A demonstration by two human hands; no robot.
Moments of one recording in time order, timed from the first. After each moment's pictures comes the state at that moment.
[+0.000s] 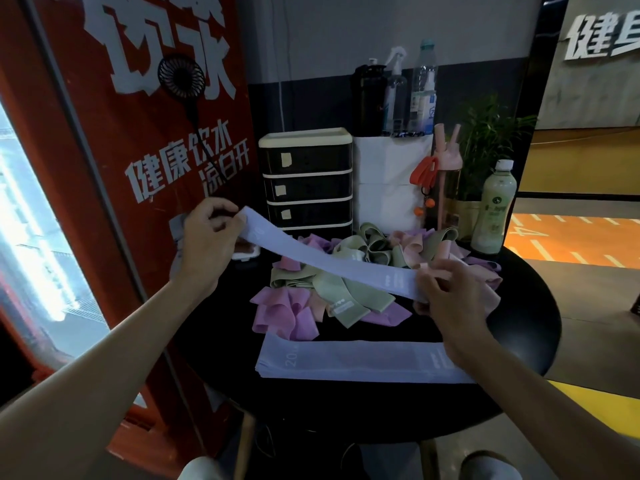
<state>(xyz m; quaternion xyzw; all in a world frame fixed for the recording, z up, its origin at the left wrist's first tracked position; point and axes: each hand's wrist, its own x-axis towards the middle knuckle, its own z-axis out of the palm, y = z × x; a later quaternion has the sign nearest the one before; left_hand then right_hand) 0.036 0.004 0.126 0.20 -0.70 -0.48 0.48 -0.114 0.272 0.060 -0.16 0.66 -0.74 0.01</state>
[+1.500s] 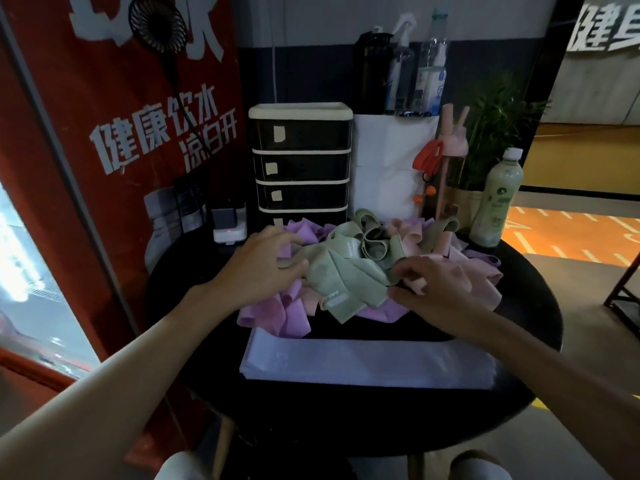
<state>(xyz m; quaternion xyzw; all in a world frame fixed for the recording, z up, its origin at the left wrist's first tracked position) -0.006 0.013 0.069 0.12 -0.94 -0.20 0.23 -0.164 0.264 0.045 -0.44 0.82 -0.36 -0.01</state>
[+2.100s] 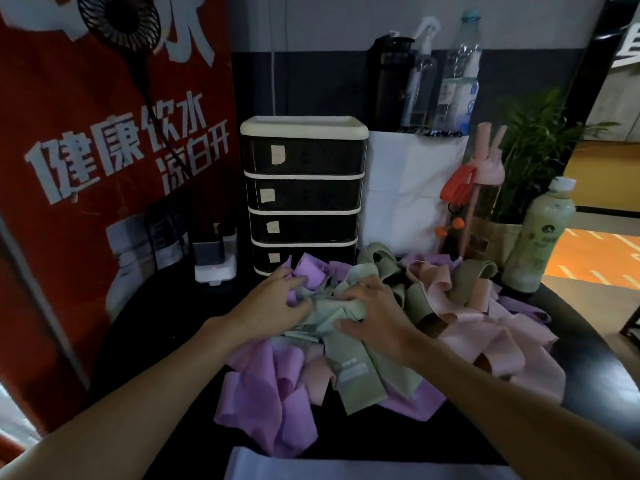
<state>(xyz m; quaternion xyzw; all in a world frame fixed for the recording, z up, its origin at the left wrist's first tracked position) -0.106 -0.059 0.029 0.14 -0.95 -0.24 0.14 -0.234 0.120 0.007 -0.46 0.83 -0.32 0.01</state>
